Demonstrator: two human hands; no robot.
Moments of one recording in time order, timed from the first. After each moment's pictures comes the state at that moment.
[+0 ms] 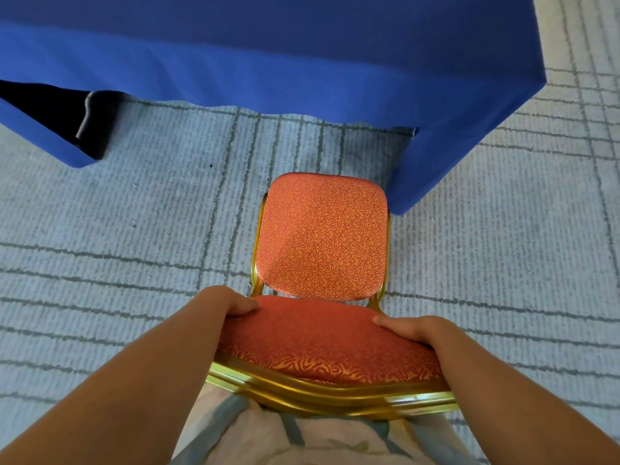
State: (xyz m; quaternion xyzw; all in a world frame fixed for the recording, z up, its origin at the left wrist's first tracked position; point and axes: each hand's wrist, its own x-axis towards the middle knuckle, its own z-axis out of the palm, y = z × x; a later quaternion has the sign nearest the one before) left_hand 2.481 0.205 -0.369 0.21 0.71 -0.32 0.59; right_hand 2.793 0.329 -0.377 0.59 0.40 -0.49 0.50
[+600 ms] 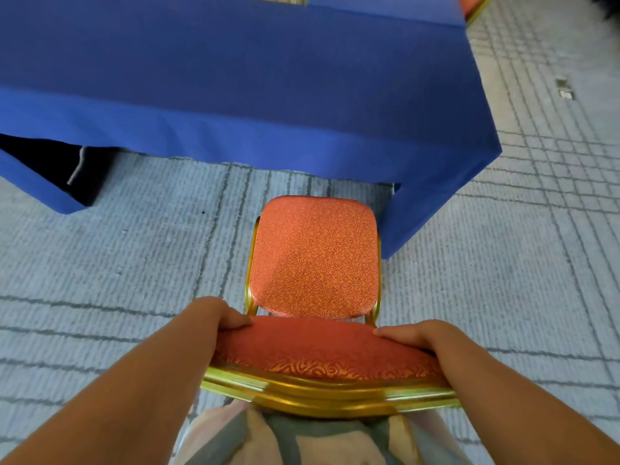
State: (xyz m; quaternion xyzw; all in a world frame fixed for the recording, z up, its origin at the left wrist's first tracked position) left_hand 2.433 0.243 -0.330 0.24 0.73 -0.28 0.58; right_hand 2.755 0.376 -0.324 0.61 0.42 -0.49 0.45
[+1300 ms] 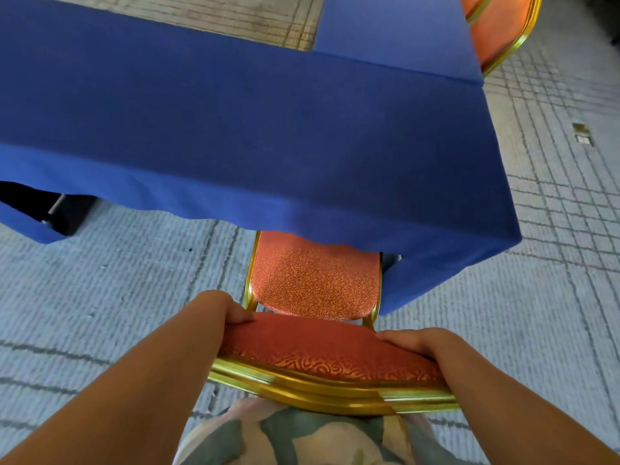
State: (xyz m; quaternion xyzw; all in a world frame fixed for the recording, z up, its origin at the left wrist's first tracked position) left_hand 2.376 0.460 -0.338 0.23 0.74 -0.25 0.58; right_hand 2.697 0.596 -0.339 0.61 0.45 -0.49 0.43
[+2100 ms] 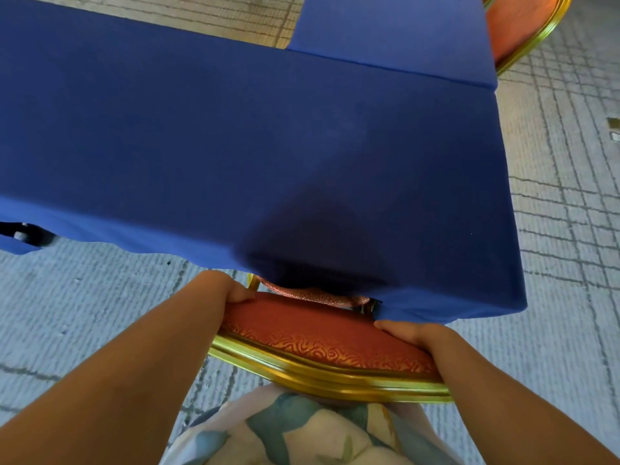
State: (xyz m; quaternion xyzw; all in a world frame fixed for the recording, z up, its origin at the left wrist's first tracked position) left_hand 2.379 0.656 -0.353 0.17 0.78 -0.18 0.57; right_hand 2.696 0.786 -0.359 0.58 0.52 -0.49 0.40
